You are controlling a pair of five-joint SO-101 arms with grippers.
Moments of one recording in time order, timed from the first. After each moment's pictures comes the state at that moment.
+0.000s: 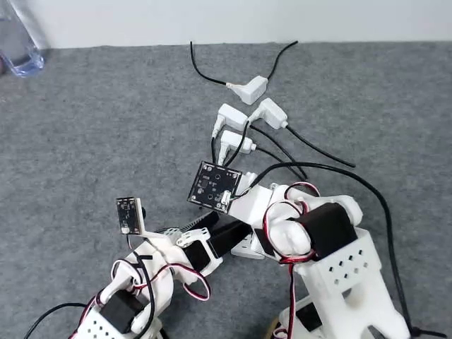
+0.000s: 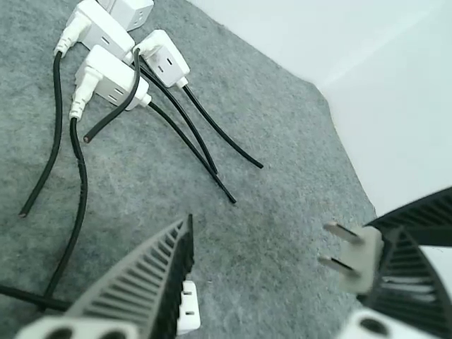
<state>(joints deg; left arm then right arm) 33.9 -104.1 96.2 44.2 53.0 -31.2 -43.3 19.1 100.2 41.0</state>
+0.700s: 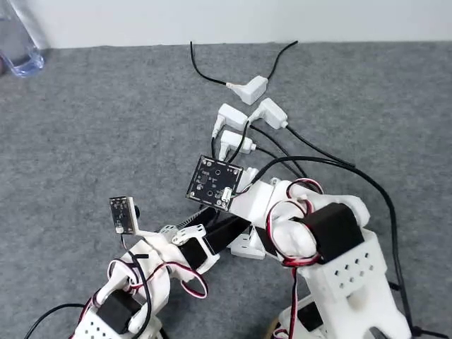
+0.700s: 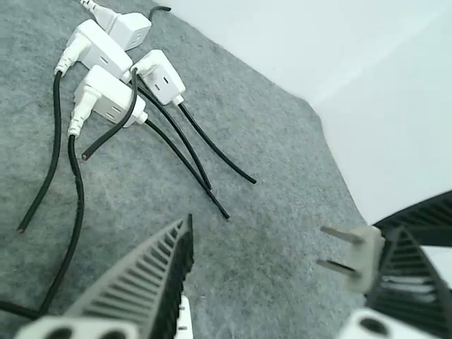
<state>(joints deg) 33.4 -104.3 95.2 44.1 53.0 -31.5 -42.5 13.9 100.7 41.0</state>
